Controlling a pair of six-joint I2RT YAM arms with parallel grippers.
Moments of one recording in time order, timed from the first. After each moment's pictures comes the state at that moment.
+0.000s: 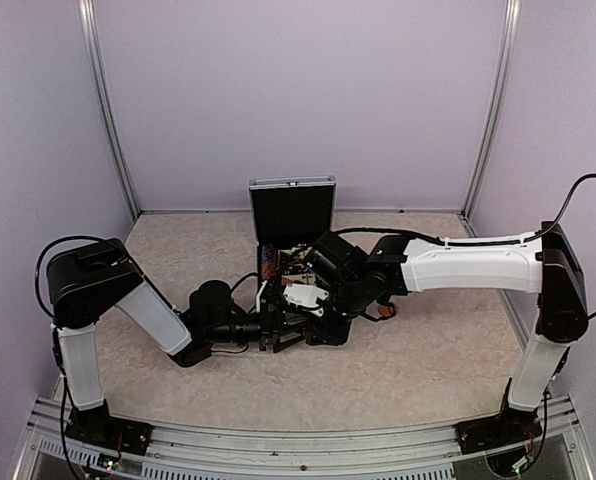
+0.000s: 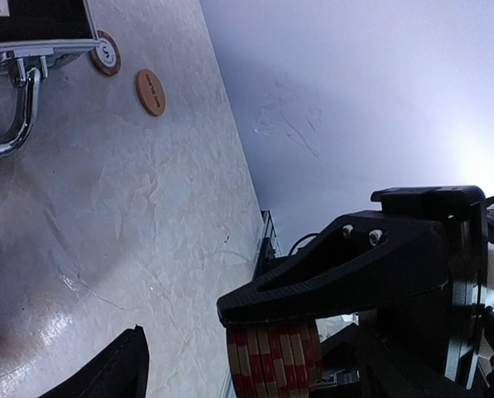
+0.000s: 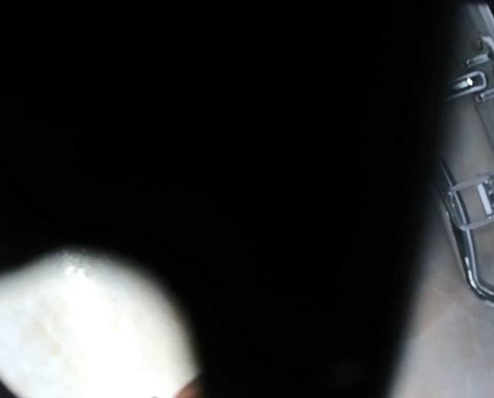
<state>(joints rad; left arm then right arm) -0.86 1.97 0.64 1.22 0.57 -1.19 1.05 1.80 1.38 -0.67 -0.07 -0.27</state>
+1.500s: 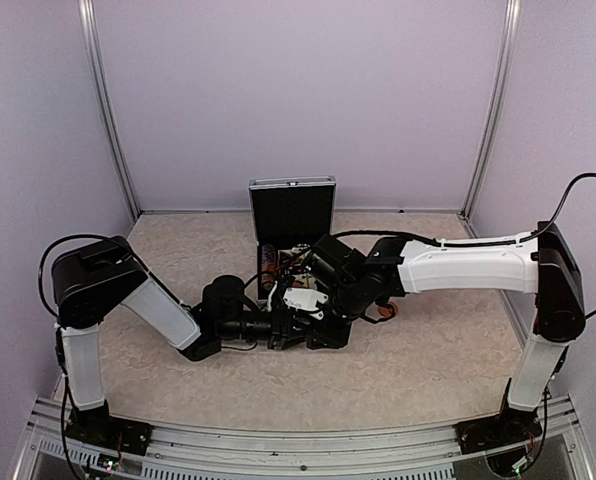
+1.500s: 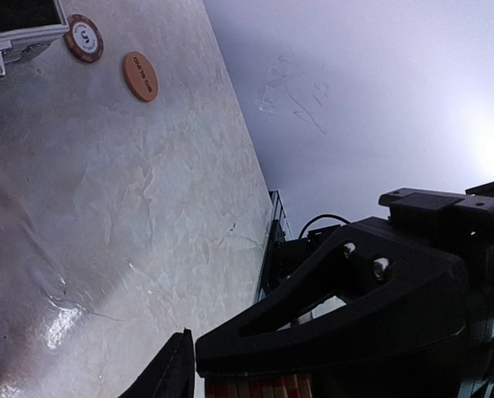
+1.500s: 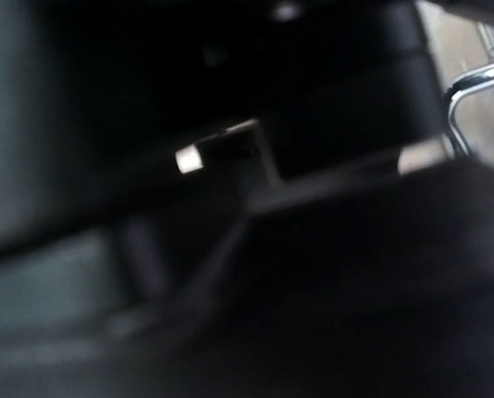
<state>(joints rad) -0.88 2.00 0.73 1.09 0.62 -1.12 1.05 1.81 1.38 -0.68 -0.09 -0.27</state>
